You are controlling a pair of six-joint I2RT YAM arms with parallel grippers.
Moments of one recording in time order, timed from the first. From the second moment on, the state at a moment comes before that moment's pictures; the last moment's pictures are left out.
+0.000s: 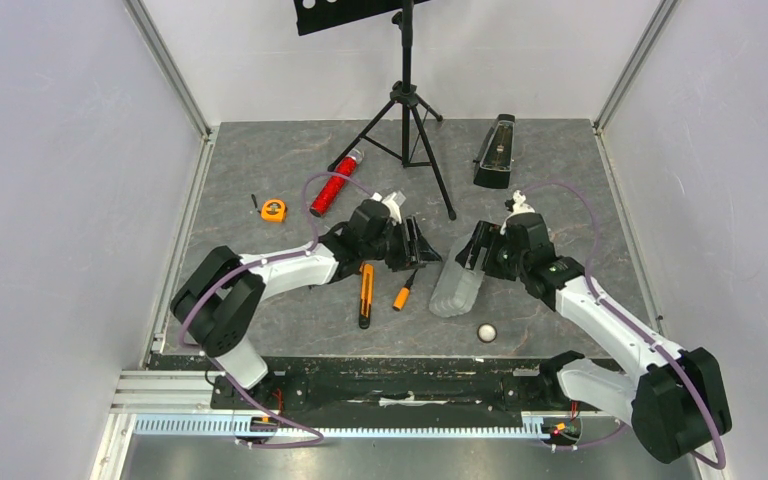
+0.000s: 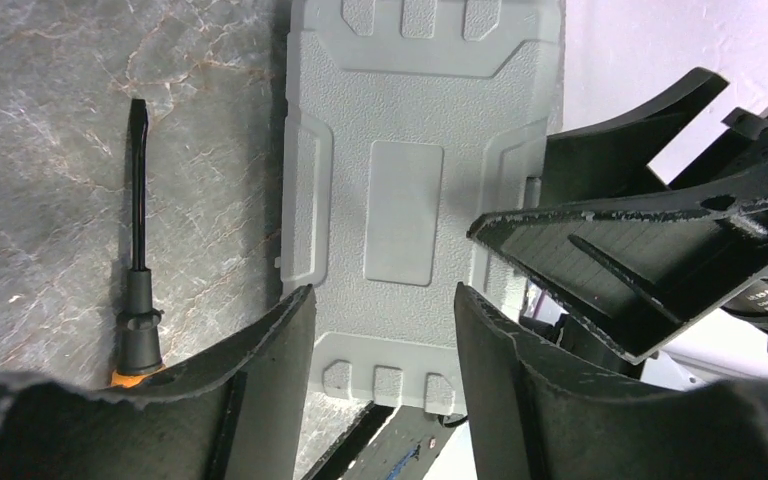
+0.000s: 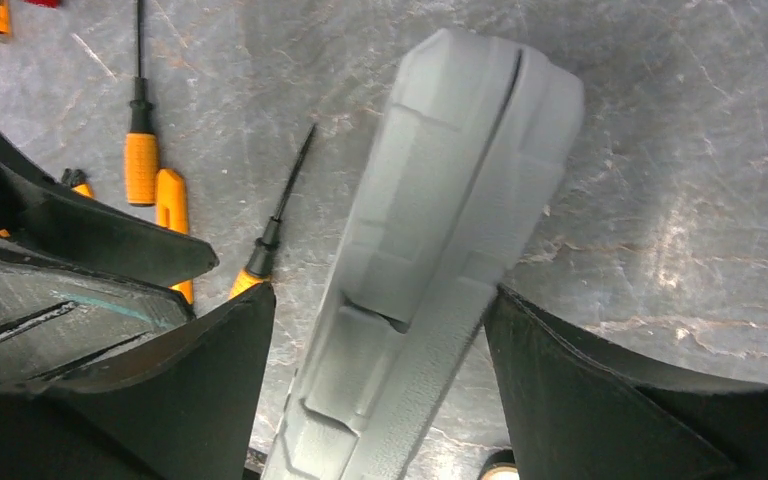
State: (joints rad) left arm -0.75 1.64 0.91 0.17 0.35 -0.93; right arm 0.39 1.07 0.63 -0.27 -0.08 0.61
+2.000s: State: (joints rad) left arm -0.82 1.98 1.40 -0.32 0.26 -0.76; right arm 0.05 1.17 0.35 0.16 -0.38 0.38
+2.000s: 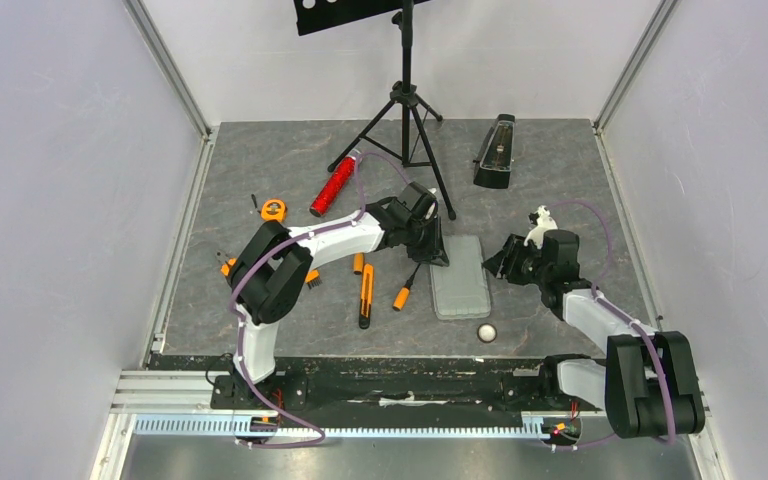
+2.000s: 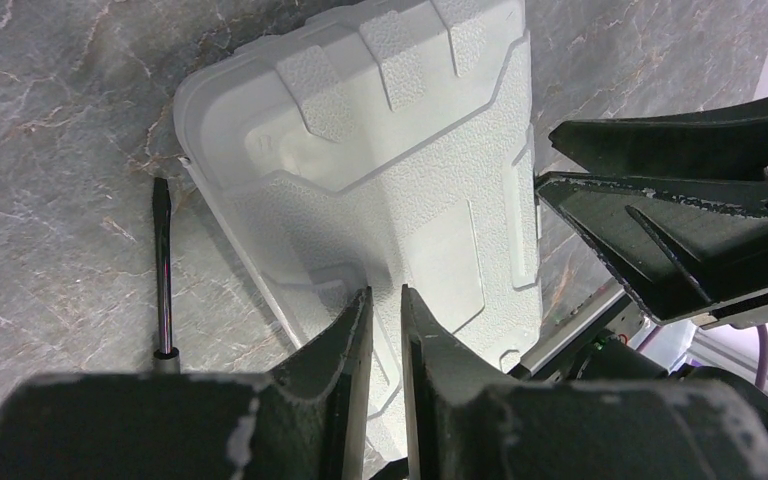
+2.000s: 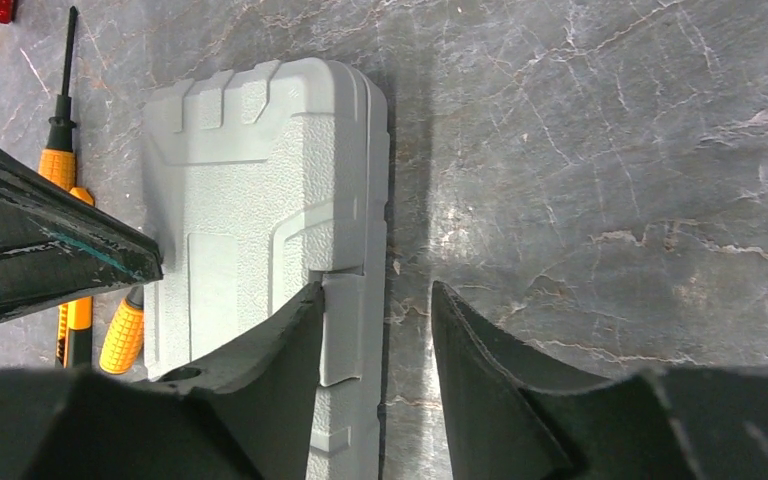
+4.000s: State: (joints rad) left arm -0.80 2.00 1.42 -0.32 0.26 -0.76; right arm 0.01 1.15 0.29 0.23 -0.44 0.40
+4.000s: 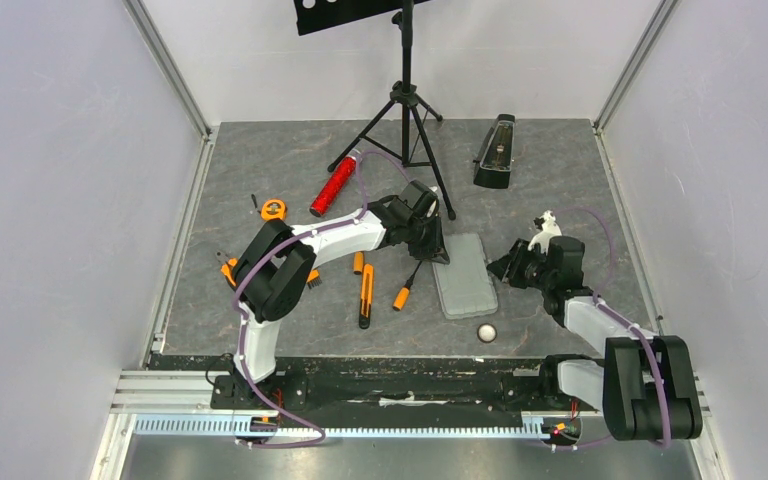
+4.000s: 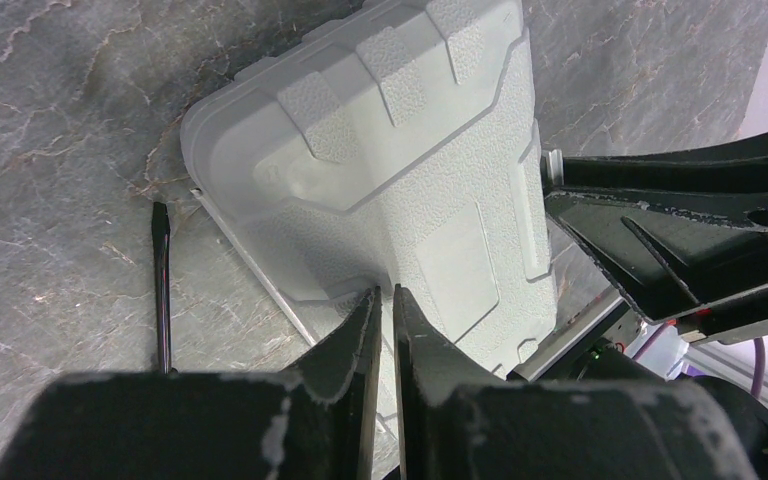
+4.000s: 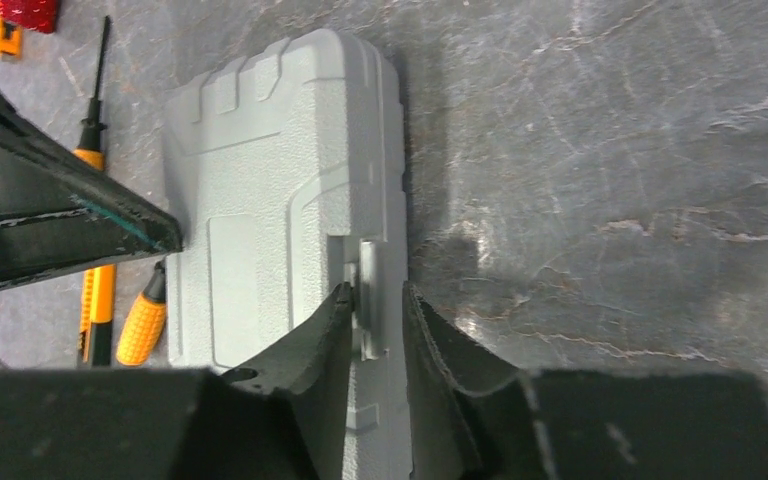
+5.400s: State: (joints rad) left arm -0.80 2.00 1.42 -0.32 0.26 -0.76; right arm -0.08 1.30 0.17 0.58 -0.58 0.60
